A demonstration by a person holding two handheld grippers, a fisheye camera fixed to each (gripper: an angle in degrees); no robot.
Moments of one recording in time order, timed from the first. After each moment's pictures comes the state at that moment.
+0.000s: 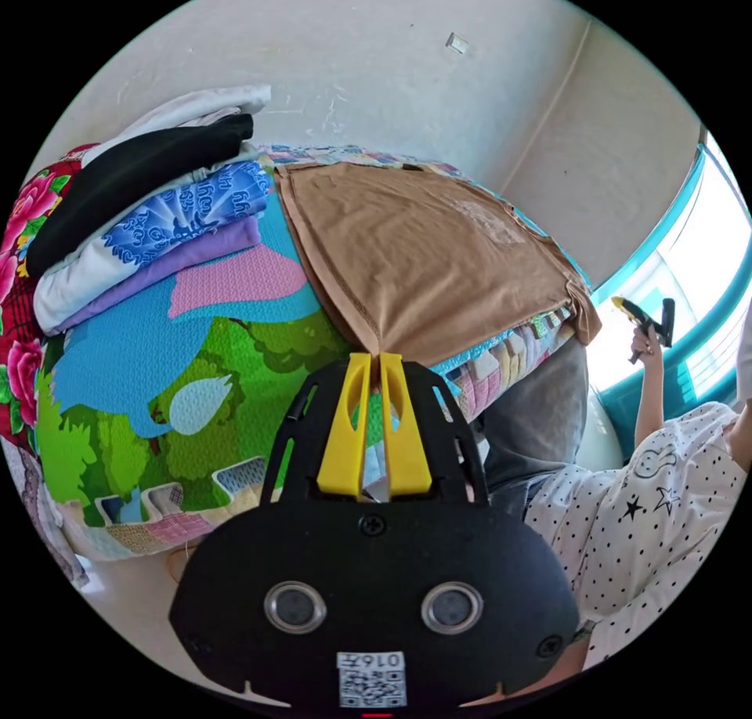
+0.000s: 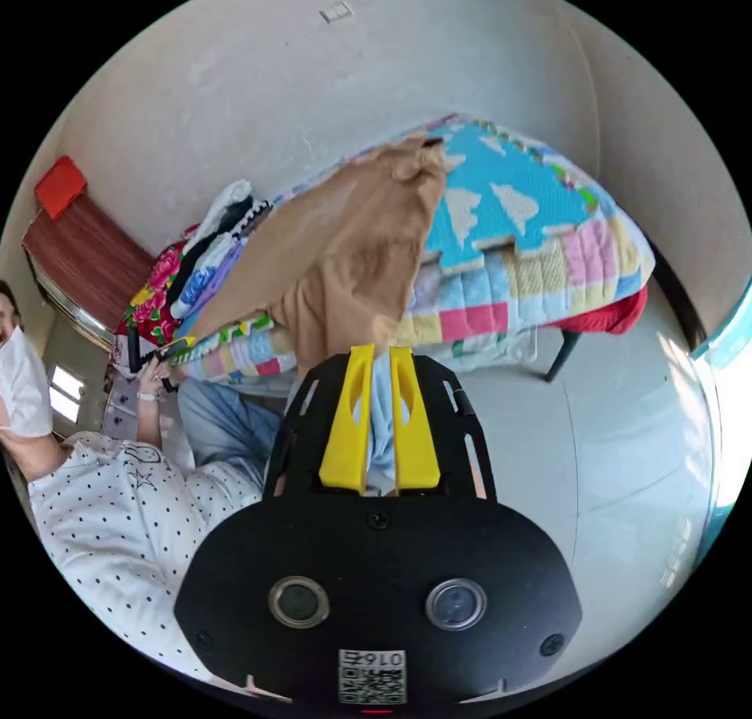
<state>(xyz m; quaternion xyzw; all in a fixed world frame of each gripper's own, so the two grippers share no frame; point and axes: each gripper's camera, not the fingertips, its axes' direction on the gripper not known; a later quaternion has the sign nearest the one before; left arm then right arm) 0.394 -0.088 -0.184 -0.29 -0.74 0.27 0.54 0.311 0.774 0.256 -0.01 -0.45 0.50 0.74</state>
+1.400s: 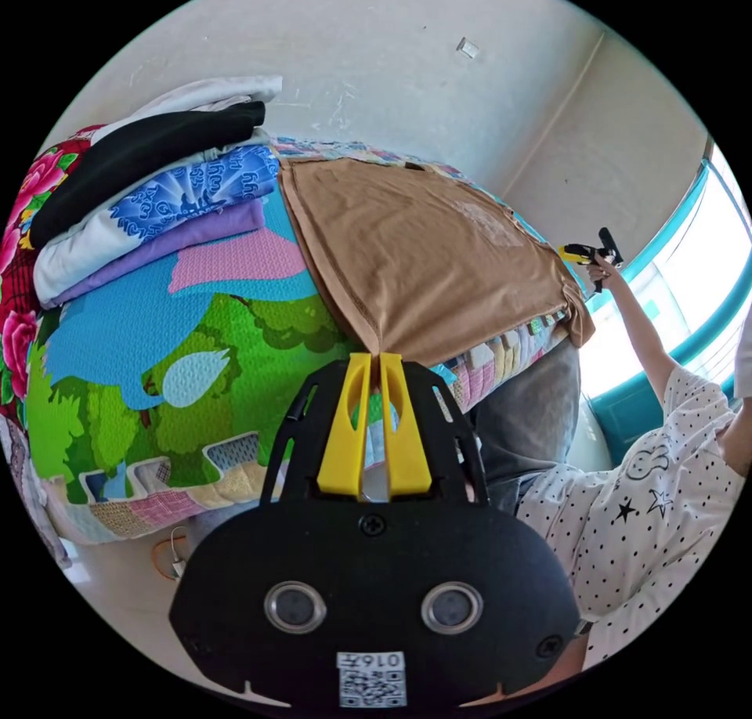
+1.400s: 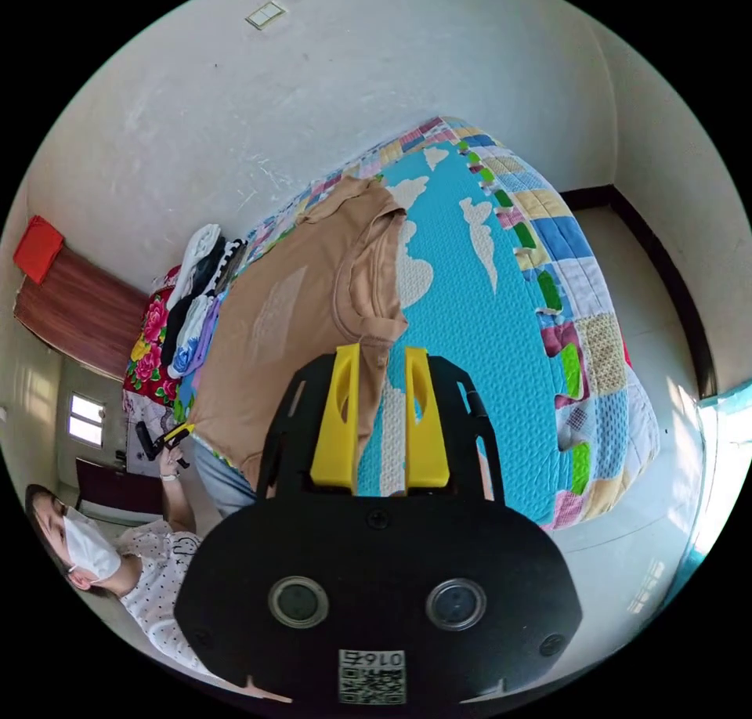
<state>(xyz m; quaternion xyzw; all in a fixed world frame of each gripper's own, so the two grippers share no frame) 0.392 -0.090 -0.203 -0.28 -0.74 0.25 0.56 0.462 0.676 0.564 -0.15 -0.53 0.47 0.68</state>
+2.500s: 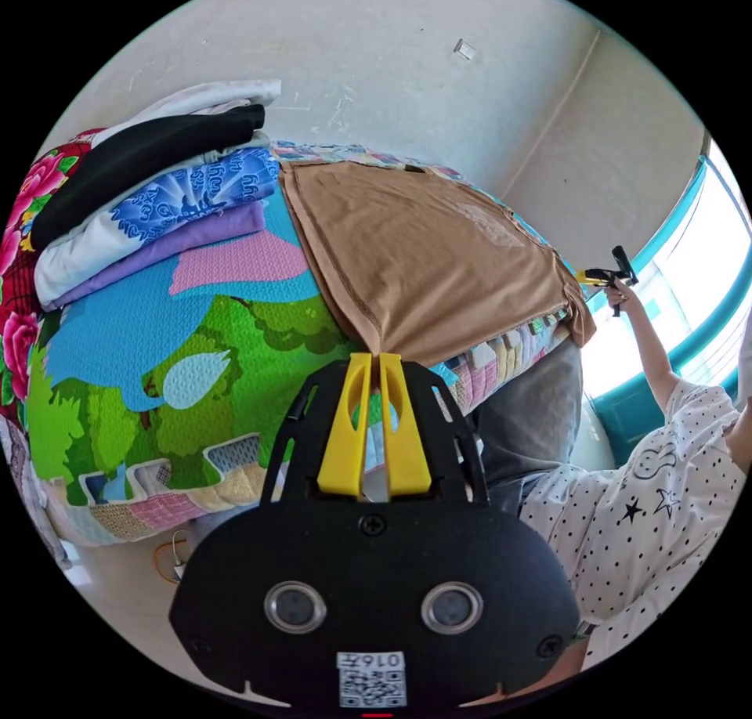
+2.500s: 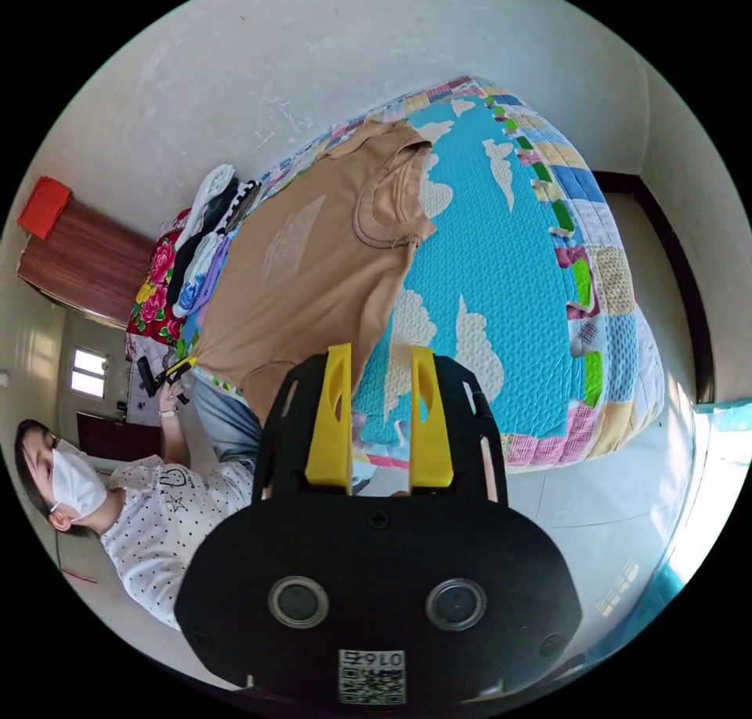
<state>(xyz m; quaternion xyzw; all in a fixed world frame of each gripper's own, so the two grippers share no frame) 0.374 -0.083 -0.209 -0.28 -0.74 0.26 0.56 0.458 0.670 0.532 -0.15 -0.58 0.41 0.68</state>
